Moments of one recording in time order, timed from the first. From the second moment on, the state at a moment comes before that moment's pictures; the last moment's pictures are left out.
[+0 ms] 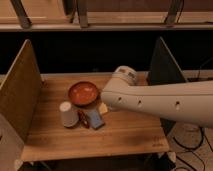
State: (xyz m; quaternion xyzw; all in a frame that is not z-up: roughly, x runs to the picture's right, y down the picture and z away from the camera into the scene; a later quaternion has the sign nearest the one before) arm 0.049 0.086 0.657 -0.13 0.11 0.59 0.79
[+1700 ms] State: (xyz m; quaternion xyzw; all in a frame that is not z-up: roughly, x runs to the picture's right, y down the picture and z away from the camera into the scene) arm -0.051 0.154 0.733 -0.27 0.12 0.46 0.84
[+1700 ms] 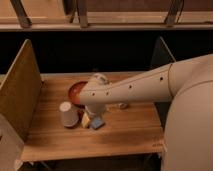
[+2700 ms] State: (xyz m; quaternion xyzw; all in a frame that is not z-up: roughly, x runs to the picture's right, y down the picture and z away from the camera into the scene) arm -0.090 0.177 0.771 -0.31 0.13 0.39 0.86
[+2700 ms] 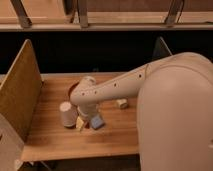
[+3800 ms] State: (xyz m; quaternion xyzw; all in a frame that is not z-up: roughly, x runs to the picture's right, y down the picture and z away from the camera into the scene) arm -0.105 0.180 0.803 -0.34 0.15 0.37 0.85
